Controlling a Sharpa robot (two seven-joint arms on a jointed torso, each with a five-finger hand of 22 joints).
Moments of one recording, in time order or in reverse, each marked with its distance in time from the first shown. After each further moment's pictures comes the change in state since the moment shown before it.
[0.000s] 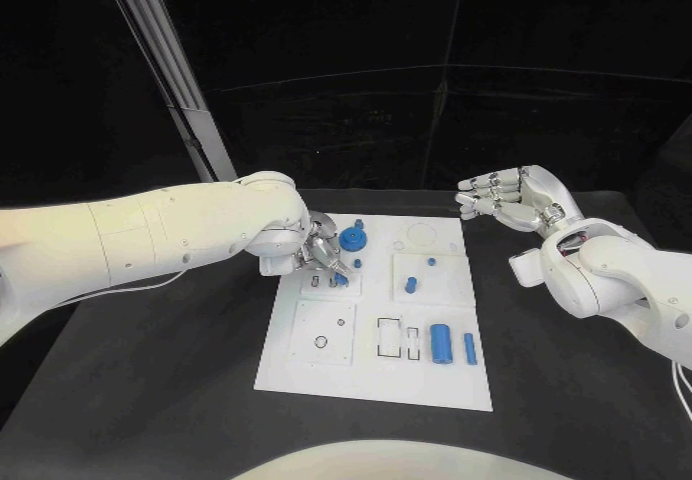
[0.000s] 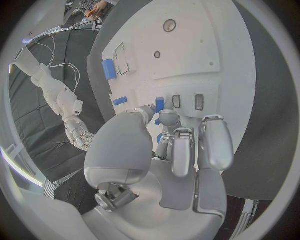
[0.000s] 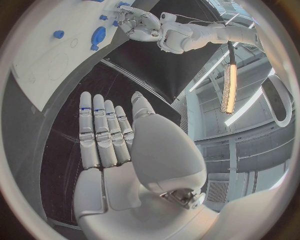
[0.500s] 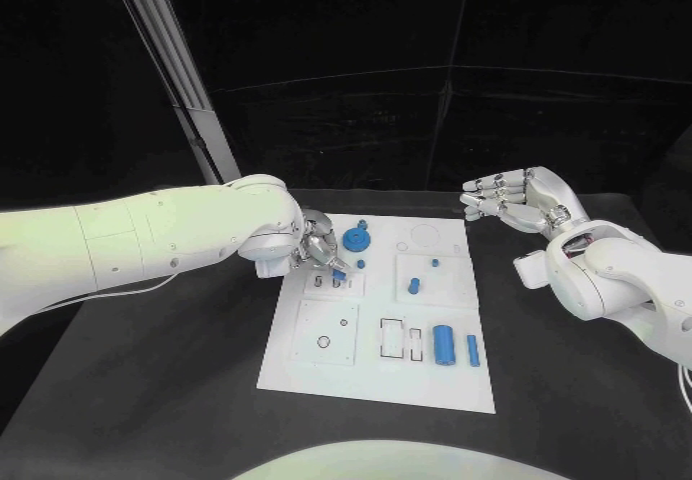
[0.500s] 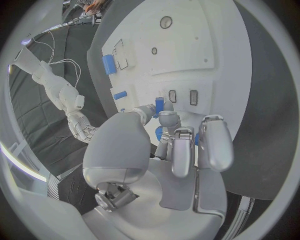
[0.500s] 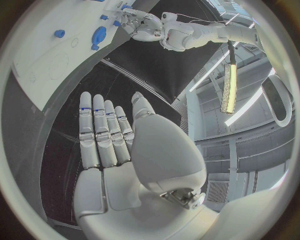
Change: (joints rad) left arm -0.004 -0.053 0.000 0.045 -0.013 -0.081 0.026; left_hand -0.028 -0.017 0.039 -0.018 -0.001 -0.002 -0.002 0.012 0.008 0.014 -0.001 0.012 0.009 0.000 0.000 0.004 0.000 0.000 0.000 0.000 0.000 0.008; right arm 0.000 -0.002 0.000 -0.005 0.002 0.003 0.000; right_hand -0.007 0.007 -0.007 0.001 0.002 -0.004 0.004 0.000 -0.001 -0.006 0.001 0.005 0.000 -0.003 0.003 0.000 -0.003 0.000 0.000 0.000 -0.008 -0.004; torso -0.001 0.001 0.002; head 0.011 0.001
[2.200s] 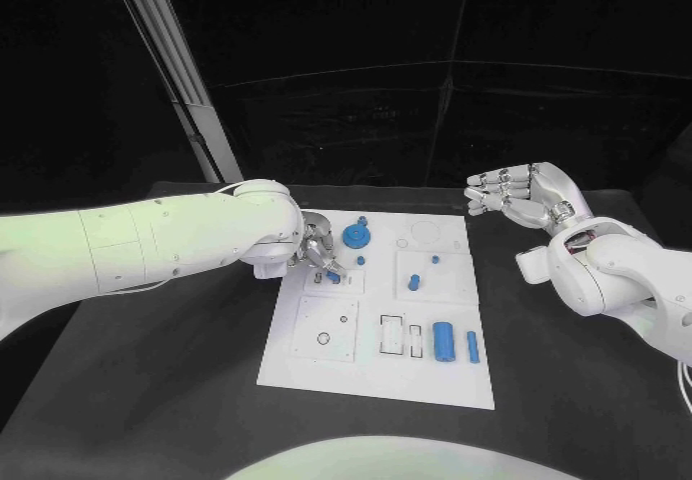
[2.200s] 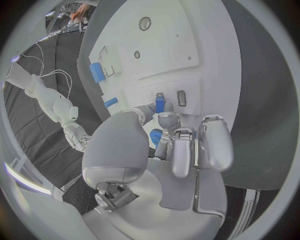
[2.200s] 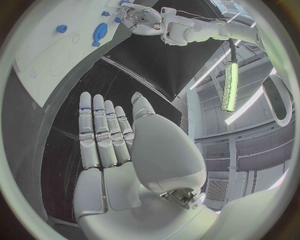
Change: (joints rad) left arm -0.024 -0.004 0.001 0.012 -0.125 -0.005 -0.012; left_hand -0.022 -0.011 0.038 -0.033 -0.008 0.001 0.001 0.004 0.000 0.015 0.000 0.011 0.019 0.000 0.000 0.004 0.000 0.000 0.003 0.004 0.000 0.010; right arm 0.000 0.006 0.000 -0.015 0.019 -0.013 0.017; right_hand 0.000 0.000 -0.006 -0.006 0.043 0.000 0.000 0.000 0.000 -0.008 -0.001 0.011 0.000 0.000 0.000 0.000 -0.007 0.000 0.003 0.003 -0.011 -0.009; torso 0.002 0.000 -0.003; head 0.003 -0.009
